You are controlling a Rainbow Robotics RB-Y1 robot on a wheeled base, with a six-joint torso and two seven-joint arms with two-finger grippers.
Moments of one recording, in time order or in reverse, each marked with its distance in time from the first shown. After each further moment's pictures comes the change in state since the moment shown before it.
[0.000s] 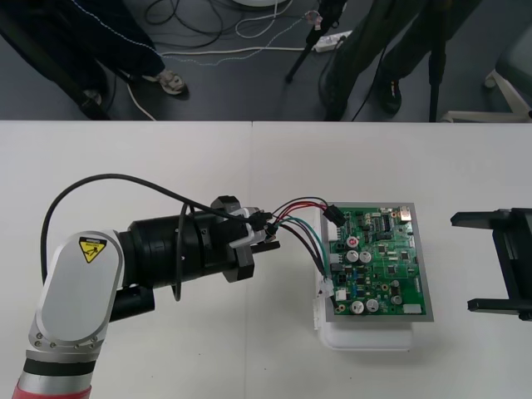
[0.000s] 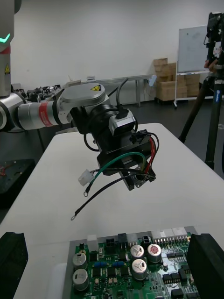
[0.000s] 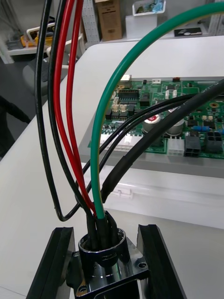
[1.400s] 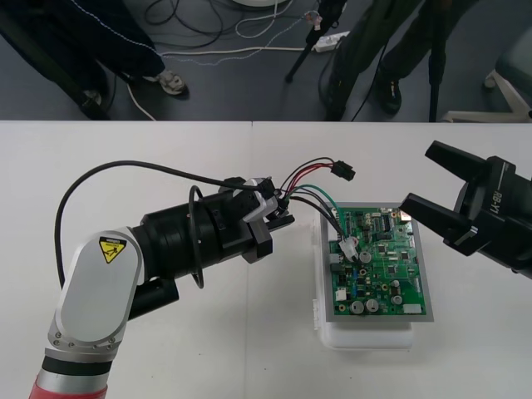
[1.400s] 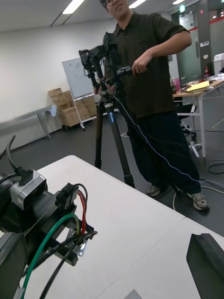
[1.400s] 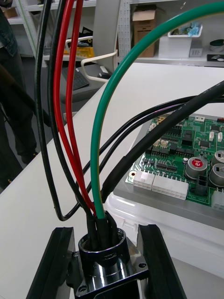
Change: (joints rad) right arm 0.156 0.044 0.107 -0.462 -0.057 0.852 -0.210; left arm -0.012 -0.031 -0.051 -0.002 -0.021 0.163 0.132
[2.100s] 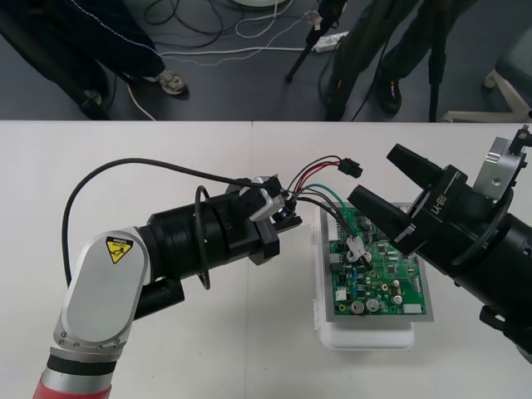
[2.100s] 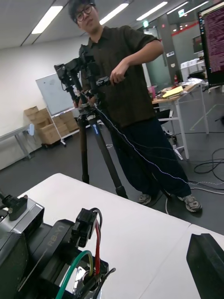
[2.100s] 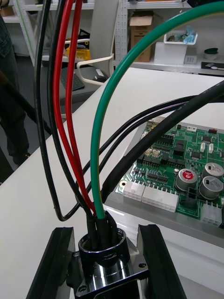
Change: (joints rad) right arm 0.014 0.083 0.191 -0.141 0.089 0.306 0.000; left arm -0.005 0.000 -0.025 0.000 -0.001 0.003 0.050
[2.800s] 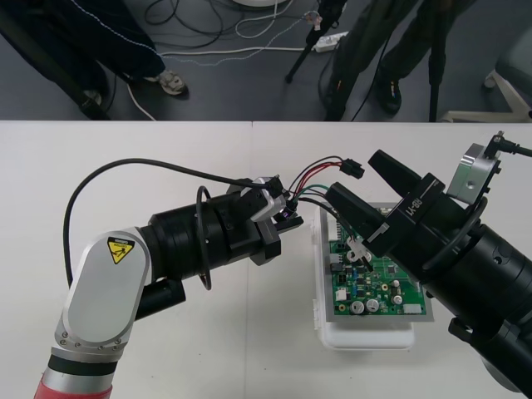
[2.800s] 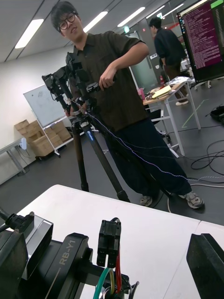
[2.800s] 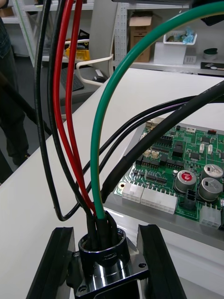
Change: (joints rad) right arm 0.002 0.033 0.124 -0.062 0.014 0.168 0.000; left arm 0.000 0.000 -0.005 0.000 -0.002 0.002 0.000
